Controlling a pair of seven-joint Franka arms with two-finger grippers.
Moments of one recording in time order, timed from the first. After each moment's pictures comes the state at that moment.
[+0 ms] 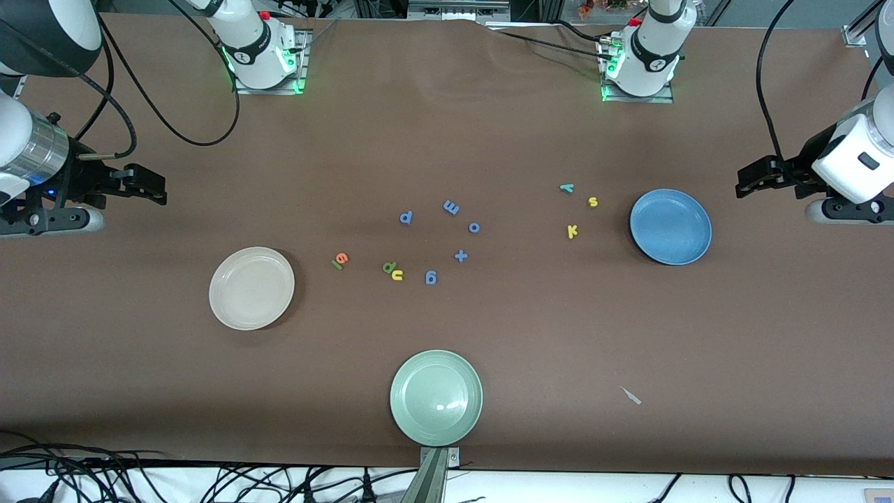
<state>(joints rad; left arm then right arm) -0.08 0.10 0.06 -1.54 -0.02 1.53 -0.03 0.06 0.19 0.03 -1.45 -0.03 1.54 0.00</state>
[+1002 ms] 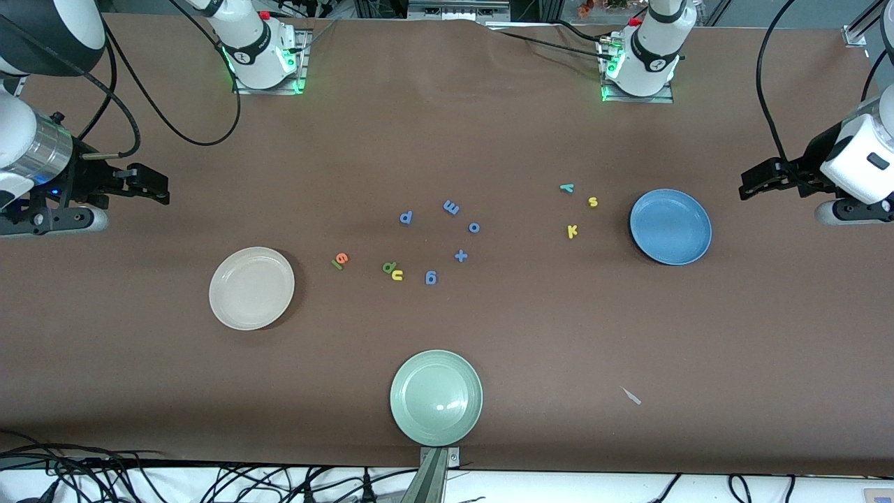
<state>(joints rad) -0.08 0.10 0.05 -1.53 -0.02 1.53 -0.10 0.07 0.19 0.03 -1.45 -0.03 1.54 0.00</state>
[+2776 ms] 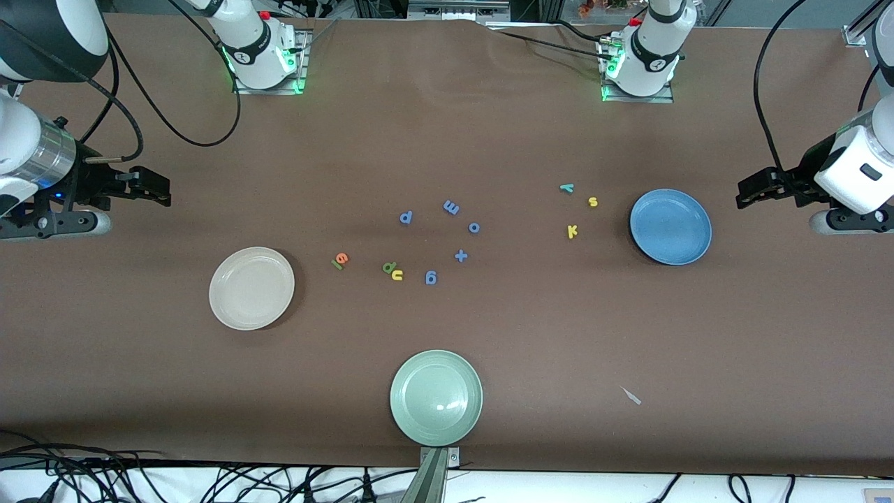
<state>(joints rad) -0.07 0.12 0.05 -1.53 -0.02 1.57 -0.07 0.07 0.19 0.03 -1.45 -0.03 1.54 0.00</state>
